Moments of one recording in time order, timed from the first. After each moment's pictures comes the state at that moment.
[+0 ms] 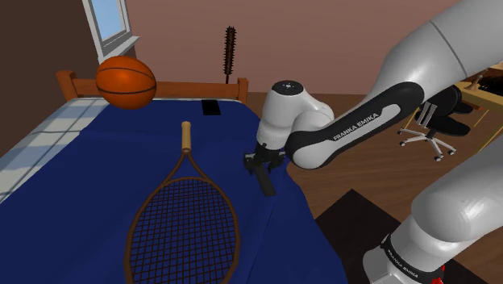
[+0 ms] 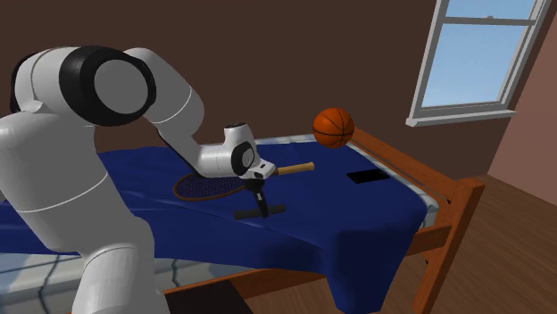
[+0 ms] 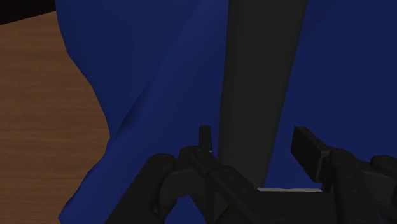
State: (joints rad) arm -0.27 -0.13 0.69 -2.57 -0.21 2.60 1.02
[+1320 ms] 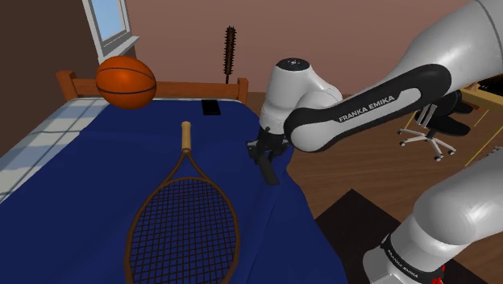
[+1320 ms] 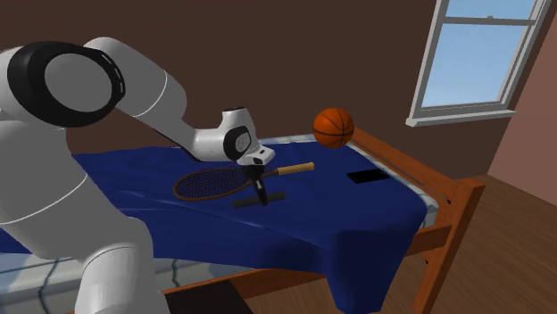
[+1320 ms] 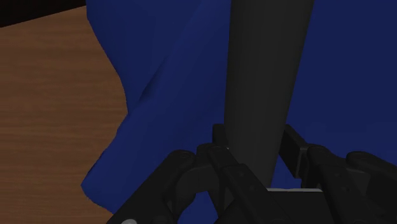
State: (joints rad) arm -0.21 -0.25 0.64 -2.53 -0.06 2.45 0.89
